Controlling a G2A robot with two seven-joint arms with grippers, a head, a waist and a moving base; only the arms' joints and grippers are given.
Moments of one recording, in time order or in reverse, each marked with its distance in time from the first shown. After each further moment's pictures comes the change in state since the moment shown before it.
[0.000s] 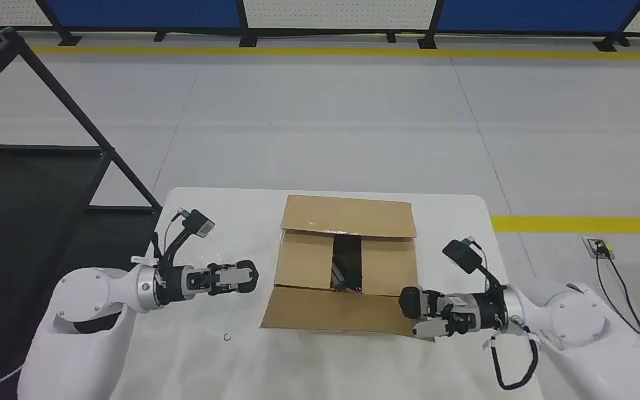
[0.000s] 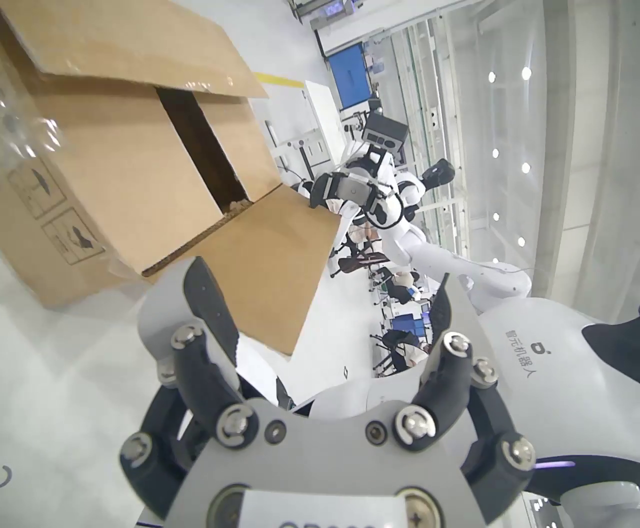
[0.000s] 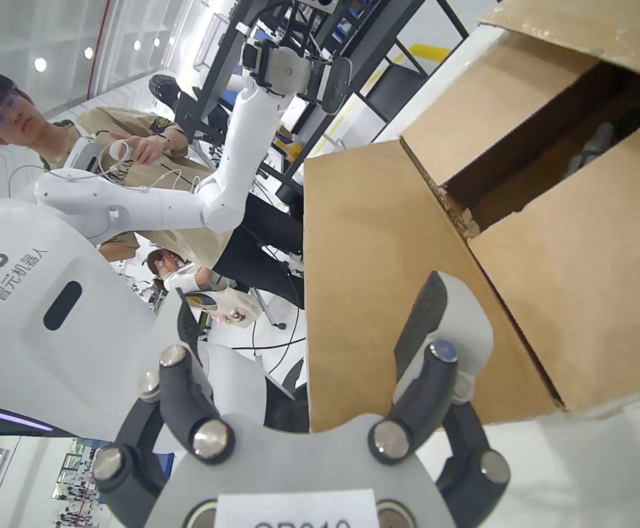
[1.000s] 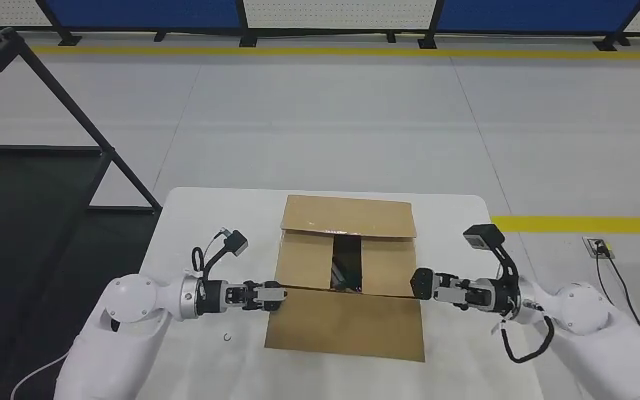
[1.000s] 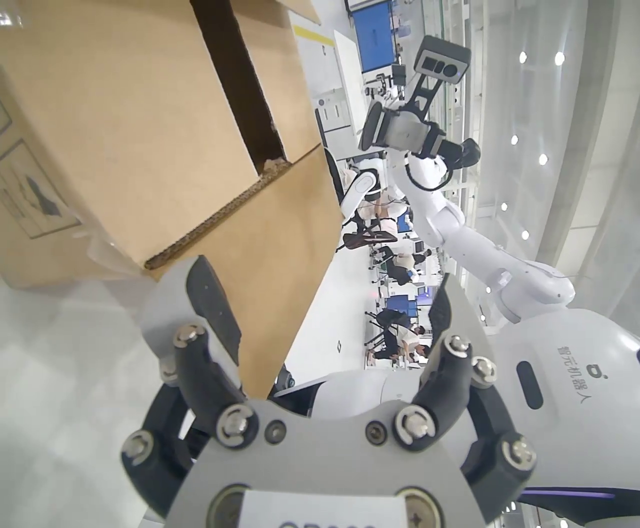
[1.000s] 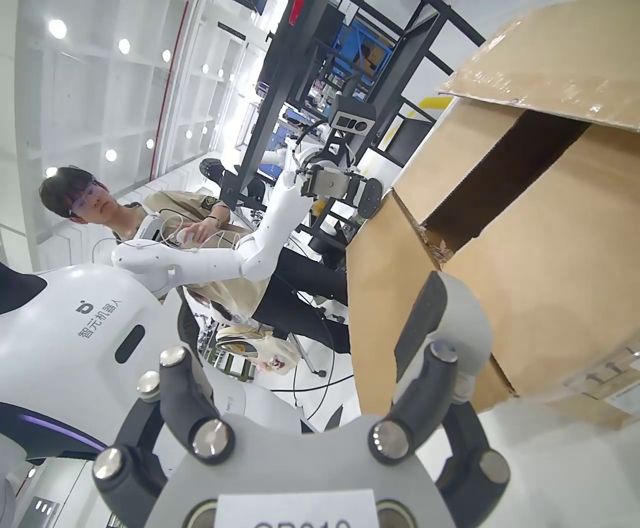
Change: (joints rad) left arm -0.024 0.001 0.184 0.081 0.070 -0.033 0.069; right arm 0.108 0.046 -0.147 0.155 0.301 -0.036 -0.052
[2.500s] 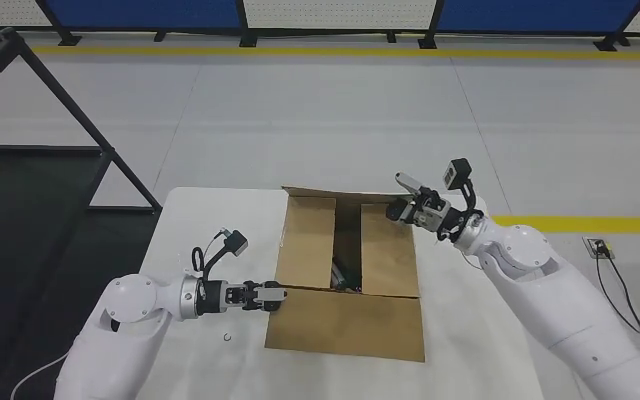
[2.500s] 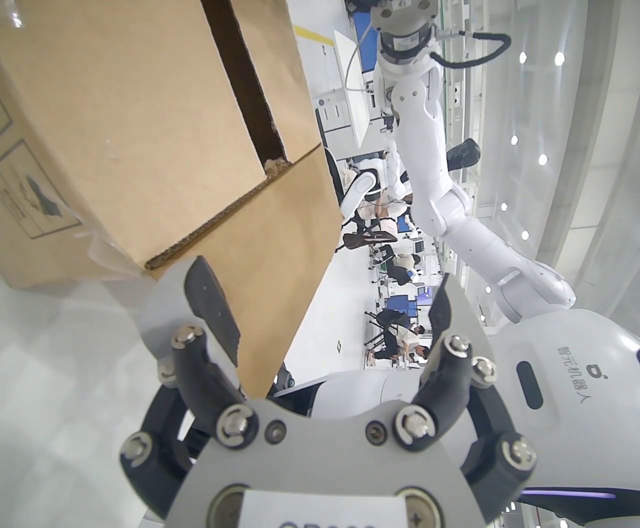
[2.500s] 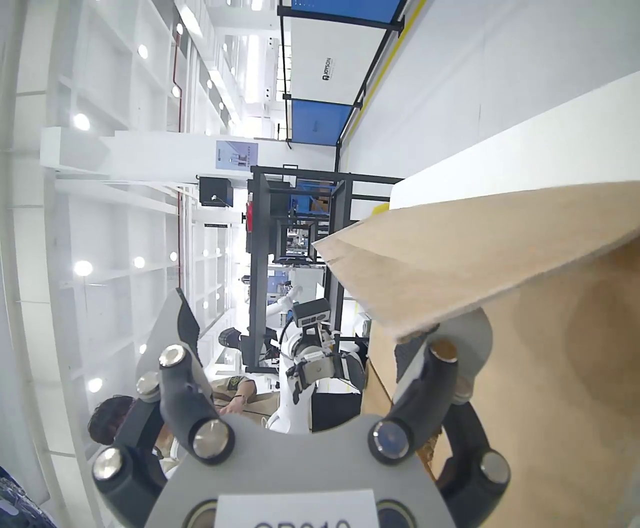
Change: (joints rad) left arm 0.000 0.000 0.000 0.000 0.000 0.000 0.000; right arm 0.304 -0.244 -0.138 0.233 0.037 0.519 -0.449
